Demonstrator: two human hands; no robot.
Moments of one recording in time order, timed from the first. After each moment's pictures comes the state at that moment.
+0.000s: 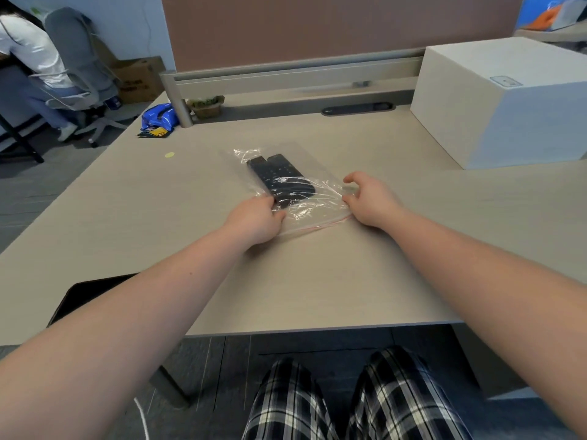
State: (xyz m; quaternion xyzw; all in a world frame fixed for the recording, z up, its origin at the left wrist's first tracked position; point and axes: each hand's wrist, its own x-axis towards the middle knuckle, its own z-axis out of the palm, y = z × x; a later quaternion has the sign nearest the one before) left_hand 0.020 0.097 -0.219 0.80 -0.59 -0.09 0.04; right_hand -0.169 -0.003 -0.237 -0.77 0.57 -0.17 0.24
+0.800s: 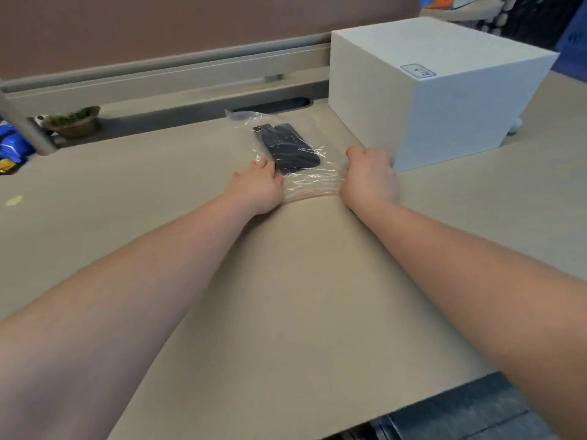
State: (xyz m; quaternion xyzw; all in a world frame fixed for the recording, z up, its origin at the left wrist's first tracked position) left_hand -0.074 -0.096 -0.235 0.72 -0.69 -0.07 0.03; right_hand -0.252 -0.101 -0.239 -0.69 0.70 -0.21 0.00
